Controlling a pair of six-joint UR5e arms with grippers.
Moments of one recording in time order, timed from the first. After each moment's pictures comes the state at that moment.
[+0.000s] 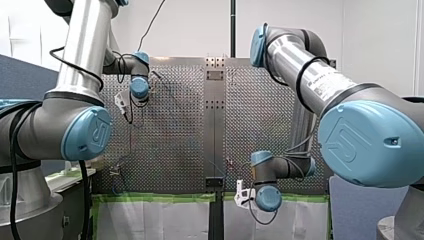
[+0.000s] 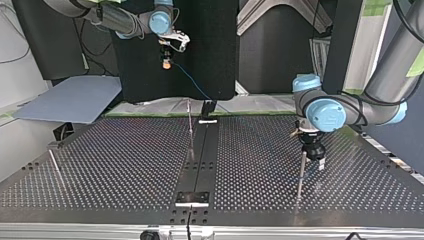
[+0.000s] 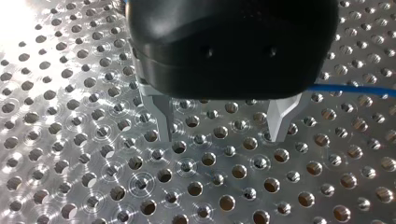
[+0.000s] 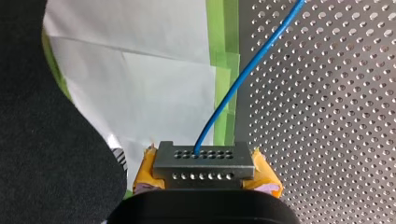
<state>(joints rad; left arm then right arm) 0.00 -1.86 -1.65 -2.82 -1.82 -1.99 2.16 -0.62 1.97 -0.93 1.86 1.70</state>
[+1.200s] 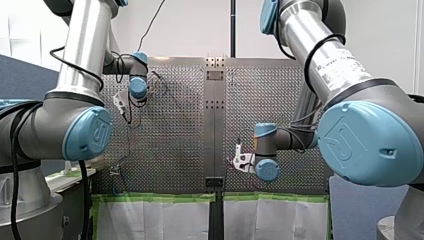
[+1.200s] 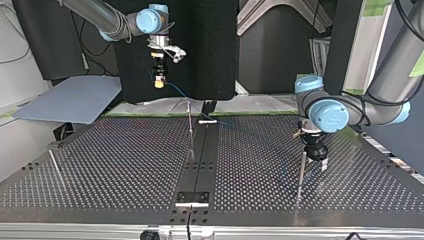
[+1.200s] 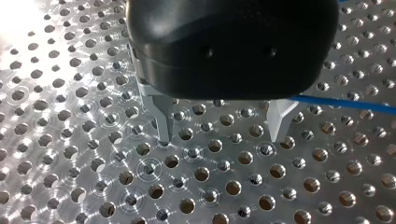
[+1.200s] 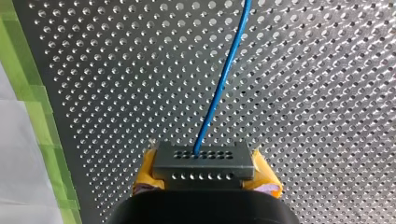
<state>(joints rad) 0.01 -1.86 -1.65 -2.82 -1.82 -2.00 2.14 -0.85 2.02 -1.11 1.82 1.64</state>
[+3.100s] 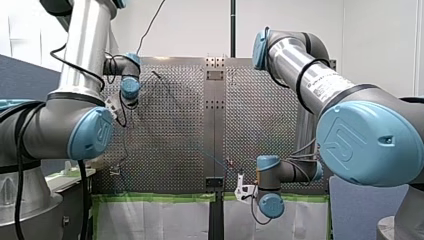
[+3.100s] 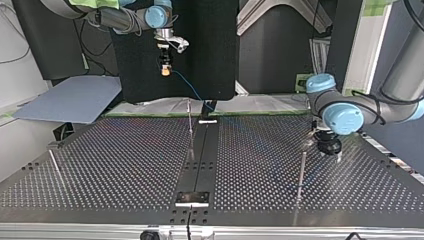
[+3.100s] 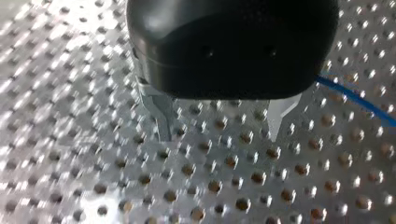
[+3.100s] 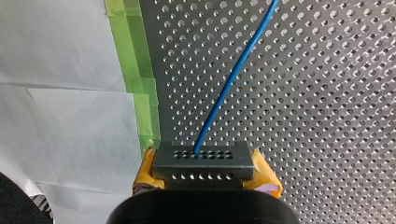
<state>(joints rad) 0.09 -1.86 -1.66 -2.90 -1.82 -2.17 2.14 -0.59 2.00 -1.27 1.79 1.67</state>
